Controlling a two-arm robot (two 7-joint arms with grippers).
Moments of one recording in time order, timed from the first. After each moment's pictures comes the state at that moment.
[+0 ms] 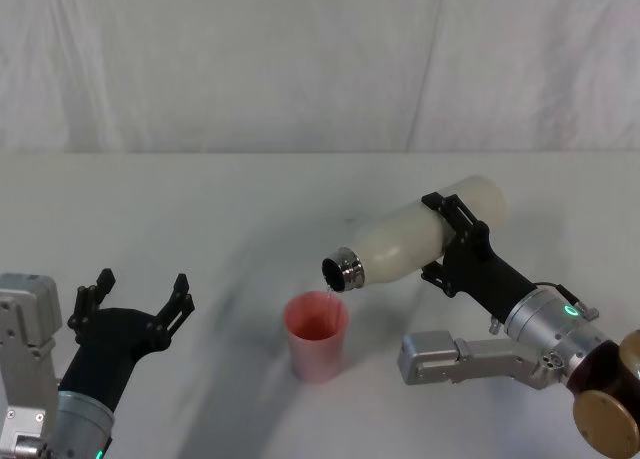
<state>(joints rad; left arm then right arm) 0.27 0.24 0.04 -1.85 -0.25 -0.02 -0.02 0.37 0.40 -0.64 -1.35 -0.92 -0.19 -0.13</state>
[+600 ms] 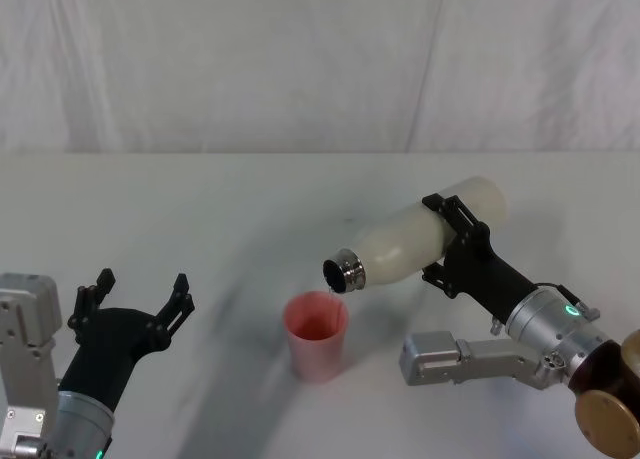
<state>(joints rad) 0.27 0.24 0.04 -1.85 -0.25 -0.02 -0.02 0.37 0.41 -0.64 -1.35 -0.92 -0.19 -0.13</state>
